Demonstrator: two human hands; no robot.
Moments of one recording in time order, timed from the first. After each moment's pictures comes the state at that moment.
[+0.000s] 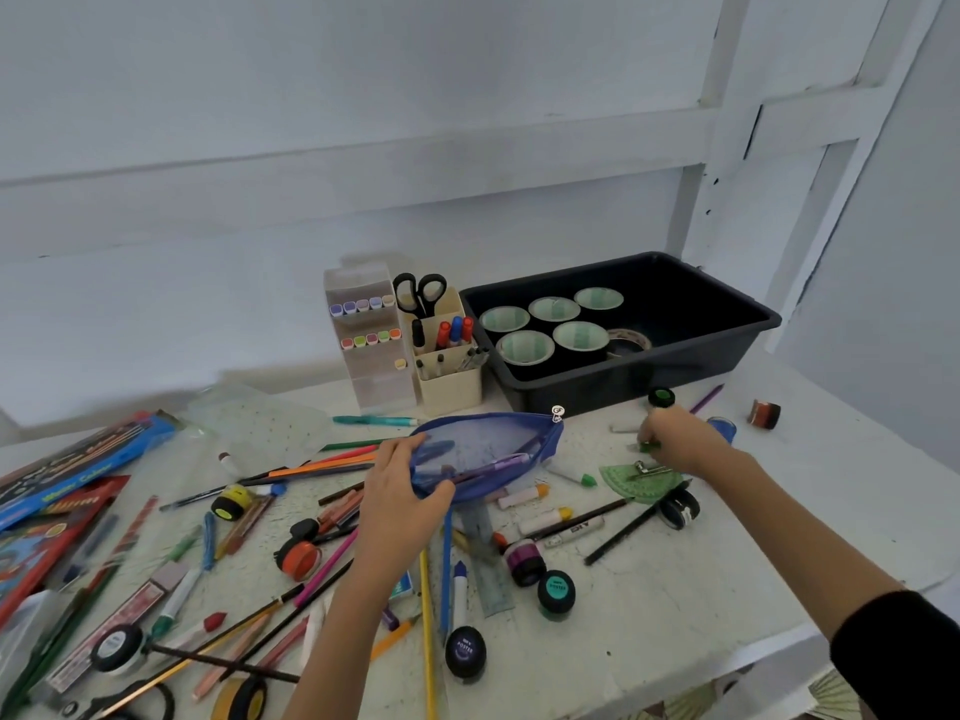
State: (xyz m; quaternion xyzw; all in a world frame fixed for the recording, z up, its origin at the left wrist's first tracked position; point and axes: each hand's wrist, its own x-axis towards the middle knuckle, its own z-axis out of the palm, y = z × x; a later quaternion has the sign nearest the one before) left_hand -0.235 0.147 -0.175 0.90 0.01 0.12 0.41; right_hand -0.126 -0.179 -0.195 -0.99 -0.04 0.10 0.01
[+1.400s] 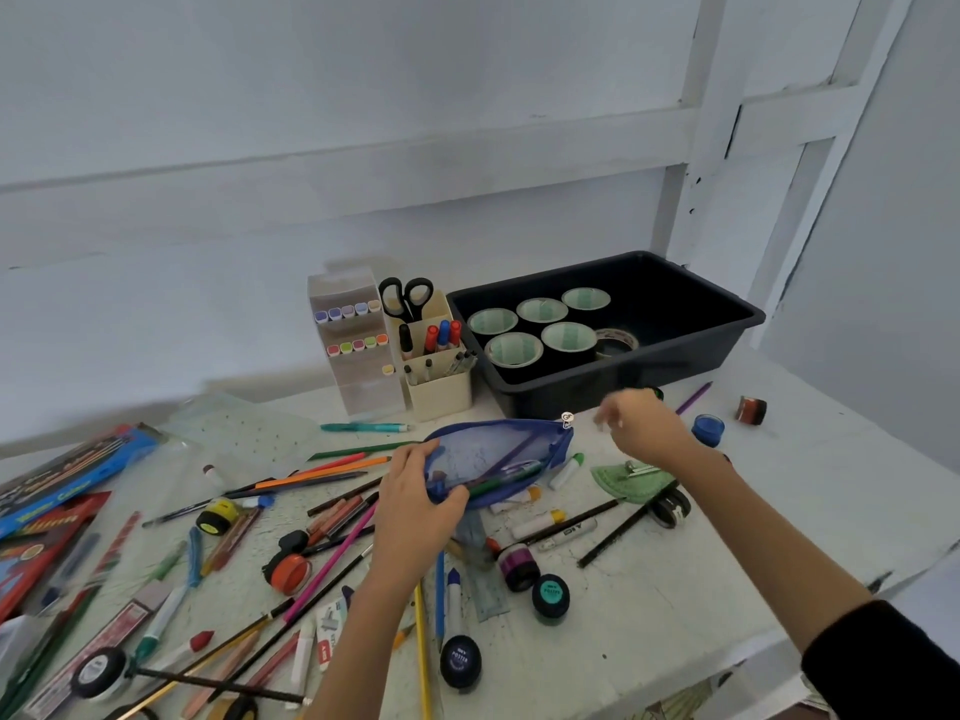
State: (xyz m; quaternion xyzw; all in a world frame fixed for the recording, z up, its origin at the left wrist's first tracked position) left_hand -0.230 0.126 -0.179 0.90 -0.01 0.11 0.42; right_hand -0.151 -0.138 -0.159 -0.98 -0.04 -0.01 0.19
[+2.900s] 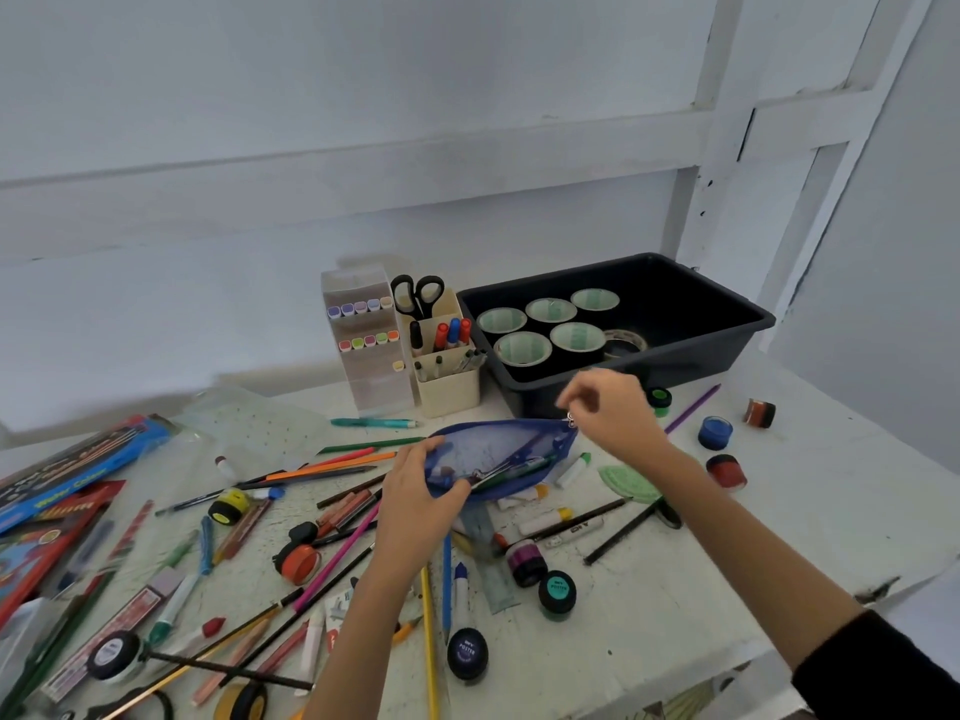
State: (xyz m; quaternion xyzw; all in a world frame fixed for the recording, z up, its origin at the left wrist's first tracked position) left_hand -0.232 0.132 -0.176 0.88 0.00 0.11 0.46; right_hand -0.166 -0.093 -0.140 -0.91 -0.11 -0.13 0.38
